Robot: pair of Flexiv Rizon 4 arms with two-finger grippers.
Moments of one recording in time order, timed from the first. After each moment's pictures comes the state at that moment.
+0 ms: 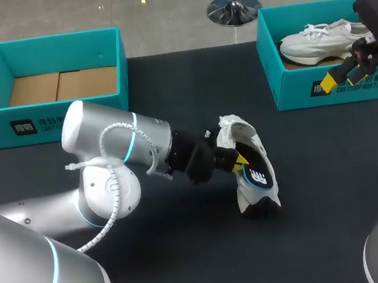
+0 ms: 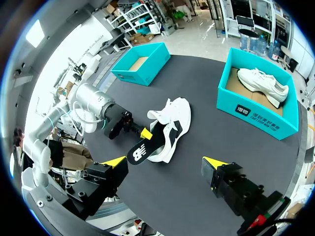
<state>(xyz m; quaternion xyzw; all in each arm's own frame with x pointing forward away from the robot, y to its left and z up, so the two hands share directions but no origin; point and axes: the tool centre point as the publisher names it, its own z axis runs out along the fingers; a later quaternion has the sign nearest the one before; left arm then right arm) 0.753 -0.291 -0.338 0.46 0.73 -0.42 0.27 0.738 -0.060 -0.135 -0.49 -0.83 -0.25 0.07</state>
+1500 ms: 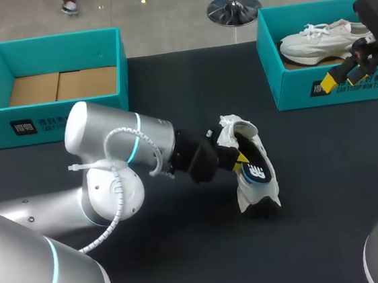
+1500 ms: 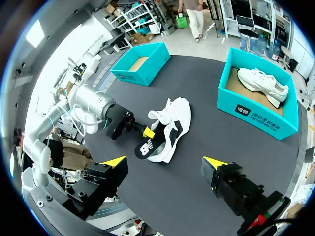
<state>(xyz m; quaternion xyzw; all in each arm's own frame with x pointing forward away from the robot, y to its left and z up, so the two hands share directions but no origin) 0.762 -0.293 -0.343 0.47 0.73 -0.40 0.29 0.738 -0.060 -0.135 -0.49 -0.83 -0.25 0.07</state>
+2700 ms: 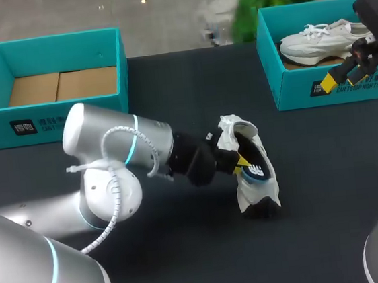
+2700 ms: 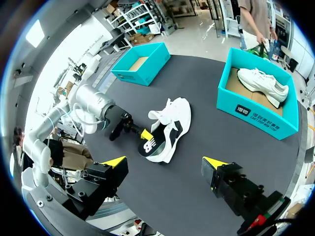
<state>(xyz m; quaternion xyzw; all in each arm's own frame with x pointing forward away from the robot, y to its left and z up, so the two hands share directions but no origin) 0.752 -0.293 -0.340 0.48 0.72 -0.41 0.29 0.738 -0.060 -0.135 -0.49 -0.83 -0.25 0.07</state>
